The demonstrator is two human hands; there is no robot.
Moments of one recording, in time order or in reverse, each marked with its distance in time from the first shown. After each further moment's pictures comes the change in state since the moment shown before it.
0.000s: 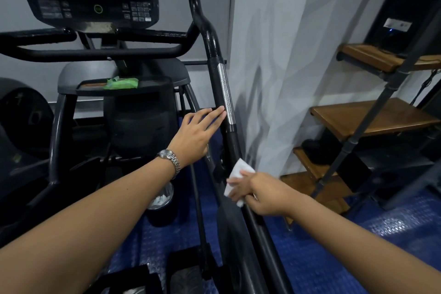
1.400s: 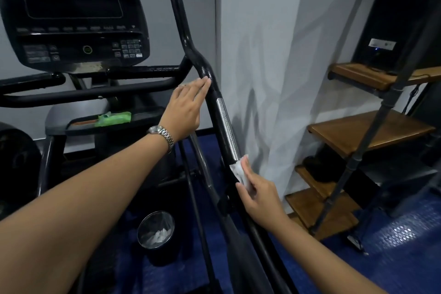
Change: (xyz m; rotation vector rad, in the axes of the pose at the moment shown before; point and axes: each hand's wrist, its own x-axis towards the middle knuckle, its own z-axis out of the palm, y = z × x) left_hand 0.104 -0.095 -0.036 -0.024 0.200 -0.024; right_hand 0.062 0.006 0.007 0.282 0.846 0.246
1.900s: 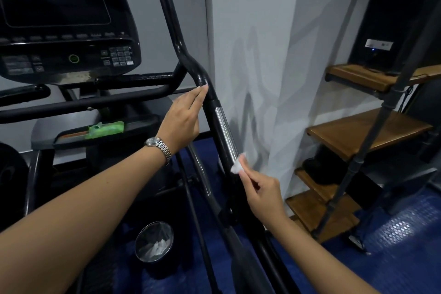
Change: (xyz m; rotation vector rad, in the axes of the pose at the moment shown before) left_hand 0.010 -0.011 0.020 -0.196 0.182 0.057; right_hand 0.033 0.000 0.012 0.147 0.212 0.070
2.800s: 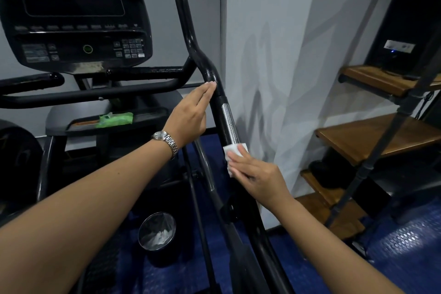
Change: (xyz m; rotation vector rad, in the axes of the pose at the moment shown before) left_hand -0.001 0.005 -0.002 -0.005 -0.009 -0.003; right_hand 0.035 0.010 -0.004 -0.276 -0.063 -0.558
